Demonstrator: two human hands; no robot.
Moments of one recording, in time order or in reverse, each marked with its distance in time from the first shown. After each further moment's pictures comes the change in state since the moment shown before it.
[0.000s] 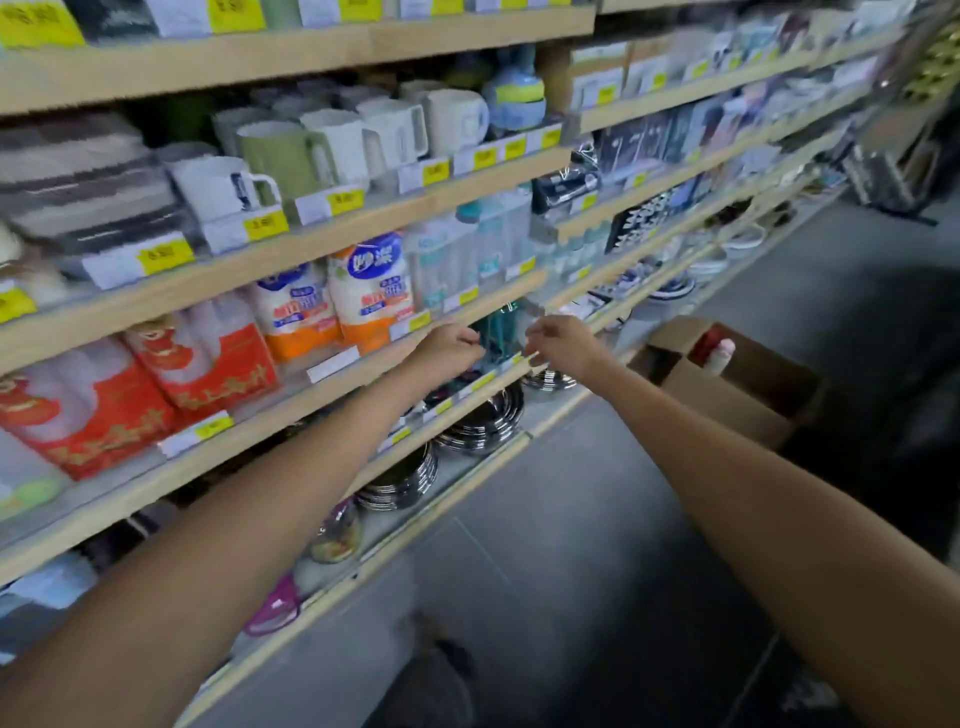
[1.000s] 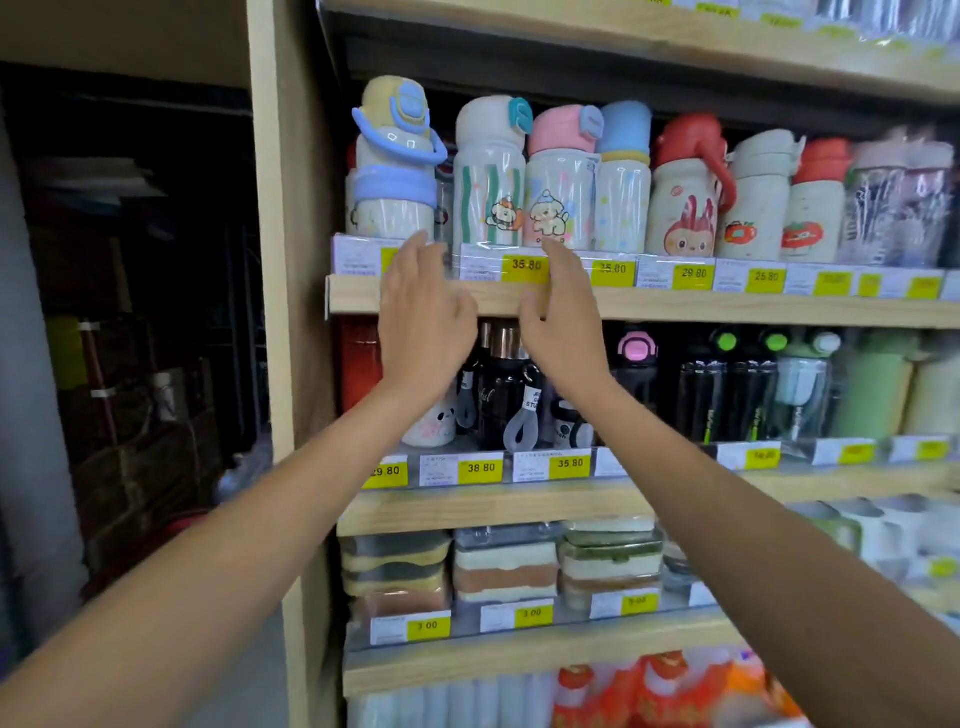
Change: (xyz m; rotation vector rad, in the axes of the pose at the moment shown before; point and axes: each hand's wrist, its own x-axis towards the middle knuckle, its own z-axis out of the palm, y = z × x) left_hand -0.355 -0.036 -0.619 0.593 1.512 0.461; right_hand -0.128 -0.663 0.349 0.110 0.420 -1.251
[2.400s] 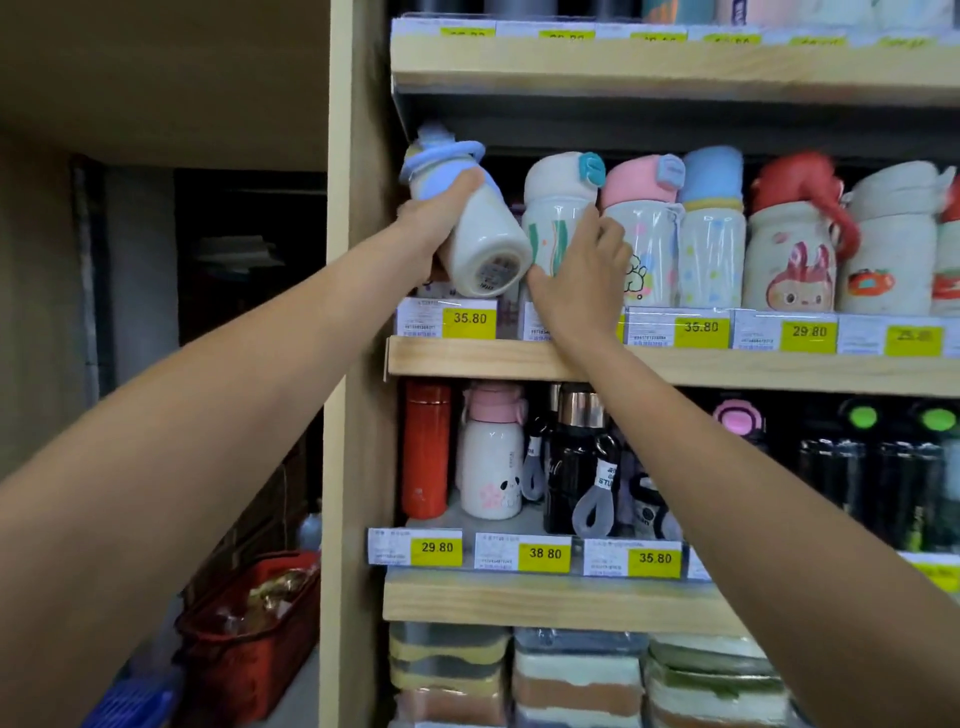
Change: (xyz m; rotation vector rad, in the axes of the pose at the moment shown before) left_hand 0.149 -0.015 -0.040 -0.712 -0.130 -0.707; right_hand 0.098 -0.032 0.044 -0.206 0.151 0.076
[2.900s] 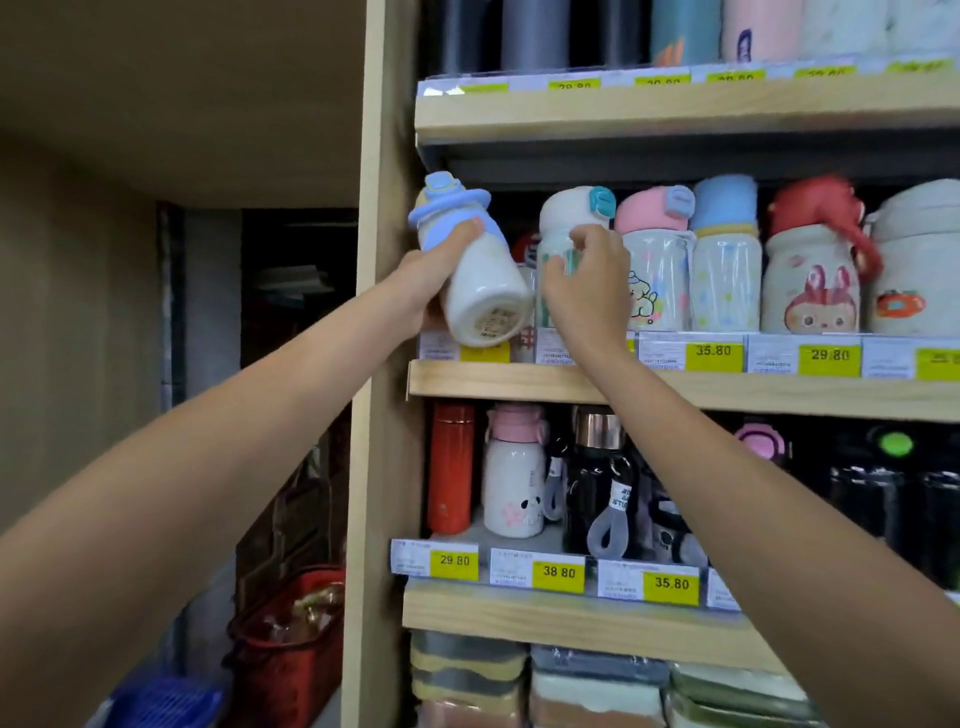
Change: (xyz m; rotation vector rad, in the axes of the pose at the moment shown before) left_hand -0.028 -0.008 -0.022 -0.012 -0.056 0.020; right_hand 0.005 -0.014 -0.020 0.395 -0.004 0.031
